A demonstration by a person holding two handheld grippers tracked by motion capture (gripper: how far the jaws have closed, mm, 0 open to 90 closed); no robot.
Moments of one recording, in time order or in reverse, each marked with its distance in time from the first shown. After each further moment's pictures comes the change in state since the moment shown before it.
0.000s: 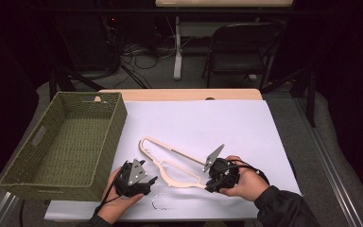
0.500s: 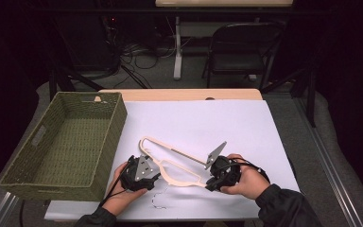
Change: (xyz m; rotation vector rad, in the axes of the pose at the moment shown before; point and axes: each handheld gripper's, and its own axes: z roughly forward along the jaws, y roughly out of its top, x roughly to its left) left arm 0.004 0.005 0.022 -0.002 0.003 0.081; right arm -0.005 -0.001 -0.004 -0.024 0.023 0.006
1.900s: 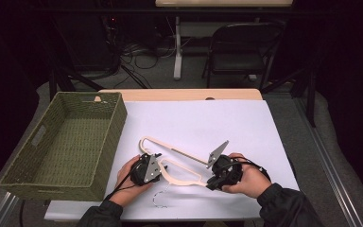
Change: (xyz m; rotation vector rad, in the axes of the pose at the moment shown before) left arm 0.000 0.004 0.031 -0.069 0.006 0.224; right arm -0.004 -0.003 -0.002 -0.008 0.011 -0.001
